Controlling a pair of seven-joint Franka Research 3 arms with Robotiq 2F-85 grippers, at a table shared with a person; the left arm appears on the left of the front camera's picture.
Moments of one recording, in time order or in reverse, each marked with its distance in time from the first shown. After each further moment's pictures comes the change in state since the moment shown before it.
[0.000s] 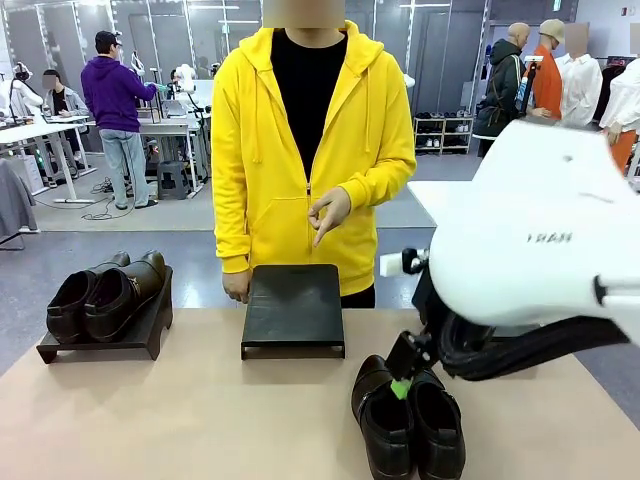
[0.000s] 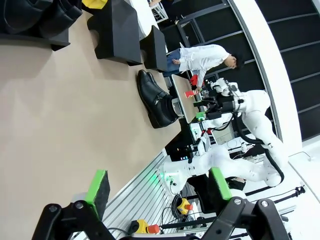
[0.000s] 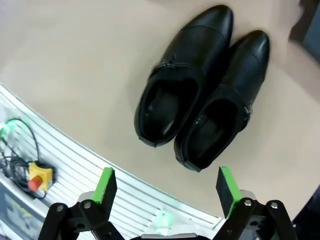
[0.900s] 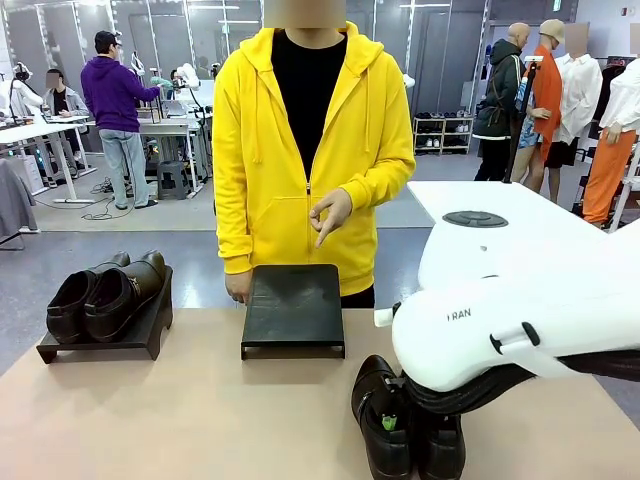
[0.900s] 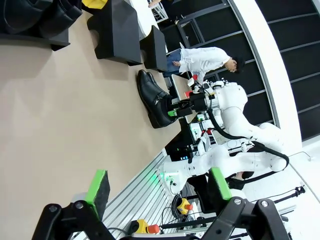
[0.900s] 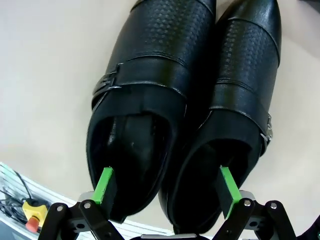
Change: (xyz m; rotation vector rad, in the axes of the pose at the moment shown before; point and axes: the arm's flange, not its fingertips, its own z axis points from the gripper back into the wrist) left arm 0.000 0.000 0.000 0.000 0.000 0.000; right arm 0.021 -0.018 -0.107 -0.081 0.093 -0.196
